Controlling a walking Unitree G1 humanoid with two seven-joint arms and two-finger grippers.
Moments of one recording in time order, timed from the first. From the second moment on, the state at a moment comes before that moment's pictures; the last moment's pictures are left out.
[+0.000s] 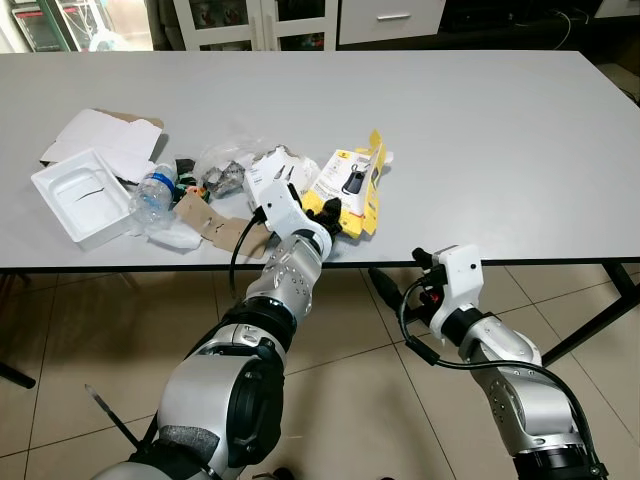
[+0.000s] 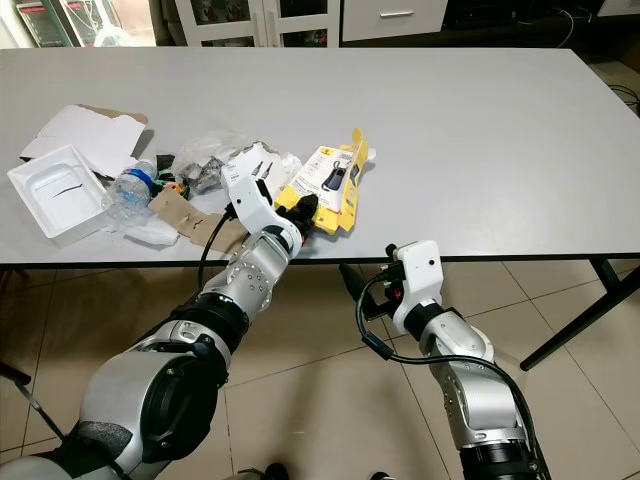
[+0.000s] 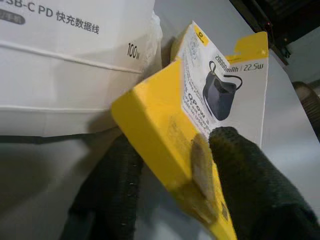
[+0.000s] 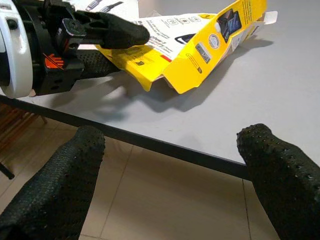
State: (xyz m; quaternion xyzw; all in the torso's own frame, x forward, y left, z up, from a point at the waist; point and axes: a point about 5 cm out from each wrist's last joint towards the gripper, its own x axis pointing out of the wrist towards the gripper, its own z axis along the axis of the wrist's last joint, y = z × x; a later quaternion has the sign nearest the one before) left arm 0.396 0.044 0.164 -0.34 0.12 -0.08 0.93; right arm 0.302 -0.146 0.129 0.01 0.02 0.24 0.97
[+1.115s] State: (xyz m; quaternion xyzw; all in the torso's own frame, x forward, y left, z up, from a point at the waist) left arm 0.396 0.045 0.166 -0.33 0.10 -0.08 0.93; right arm 0.303 -0.142 0.129 0.01 0.02 0.25 0.97
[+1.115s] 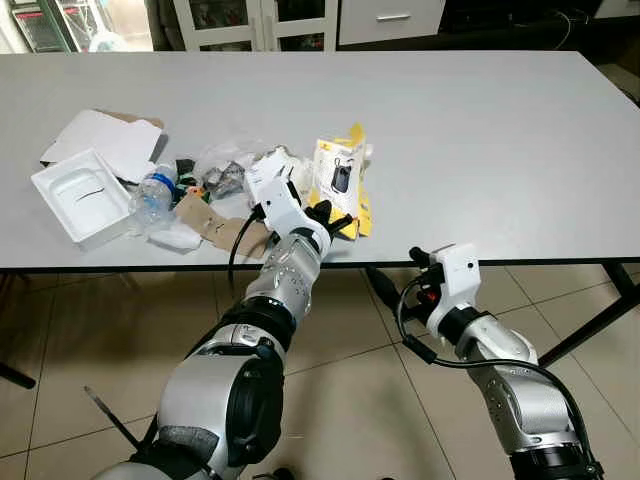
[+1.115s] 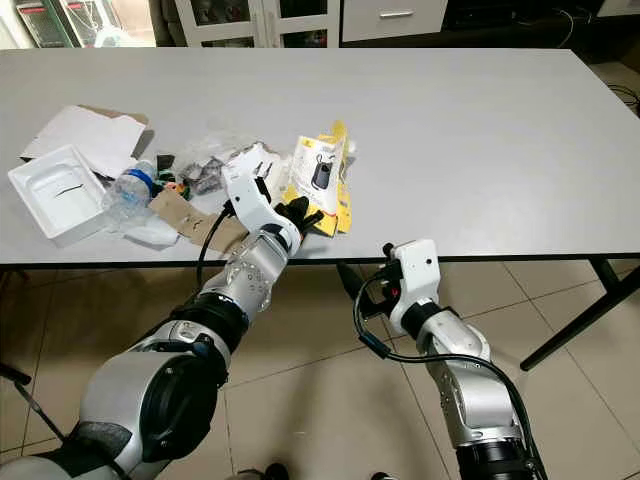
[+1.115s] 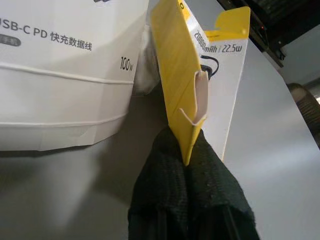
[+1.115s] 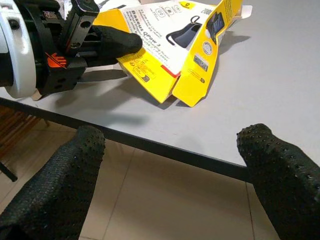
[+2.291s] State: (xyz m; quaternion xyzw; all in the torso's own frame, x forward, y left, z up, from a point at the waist) left arm 0.363 0.073 0.202 0.03 -0.22 -0.12 0.97; right arm 0.315 -0.156 0.141 0.03 -0.02 0.15 0.99
